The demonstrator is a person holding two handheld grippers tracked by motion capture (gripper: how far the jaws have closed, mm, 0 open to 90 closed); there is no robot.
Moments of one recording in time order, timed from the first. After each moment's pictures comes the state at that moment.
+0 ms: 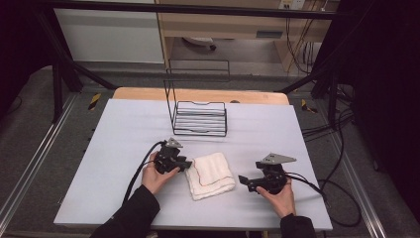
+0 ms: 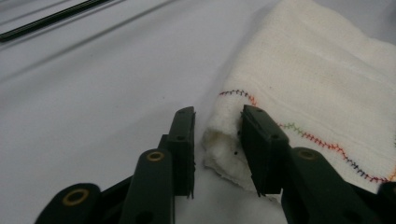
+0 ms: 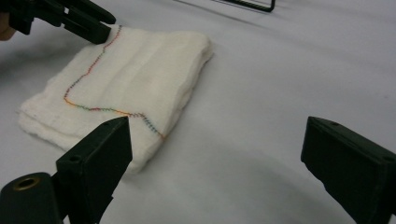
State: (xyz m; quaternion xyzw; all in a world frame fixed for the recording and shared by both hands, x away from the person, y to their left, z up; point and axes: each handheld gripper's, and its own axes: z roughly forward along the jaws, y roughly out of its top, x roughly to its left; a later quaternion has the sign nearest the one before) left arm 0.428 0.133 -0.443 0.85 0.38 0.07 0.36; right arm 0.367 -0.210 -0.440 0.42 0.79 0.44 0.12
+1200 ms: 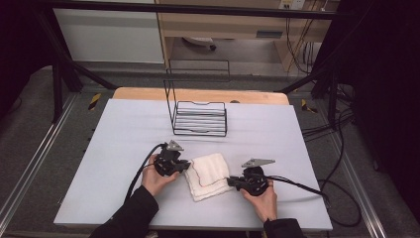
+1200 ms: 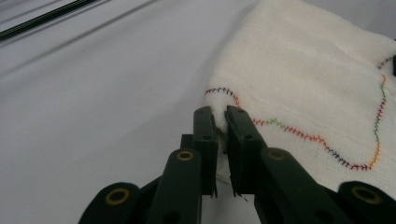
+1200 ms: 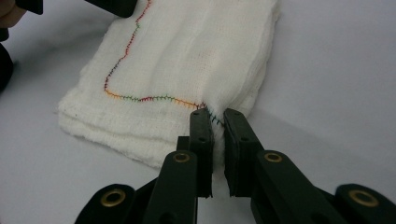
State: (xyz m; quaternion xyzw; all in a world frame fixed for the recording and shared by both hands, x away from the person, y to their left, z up) left arm 0.415 0.132 -0.437 0.85 0.38 0.08 0.36; right arm 0.361 -0.165 -0.450 0.44 0.80 0.41 0.04
